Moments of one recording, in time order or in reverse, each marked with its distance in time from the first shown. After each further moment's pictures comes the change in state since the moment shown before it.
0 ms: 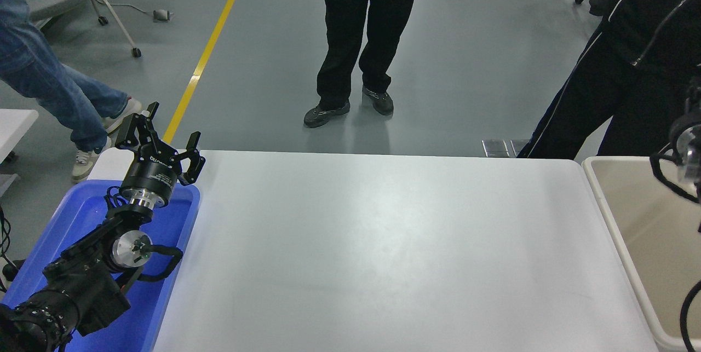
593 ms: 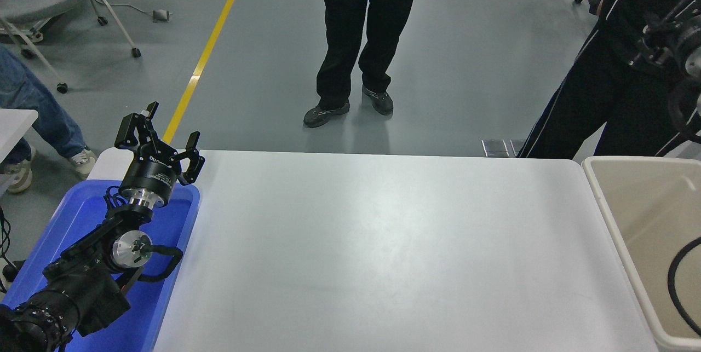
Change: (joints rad) left arm 0.000 0.000 0.000 0.000 0.000 0.000 0.000; right arm -0.145 -0.058 0.423 0.186 0.000 0.286 0.259
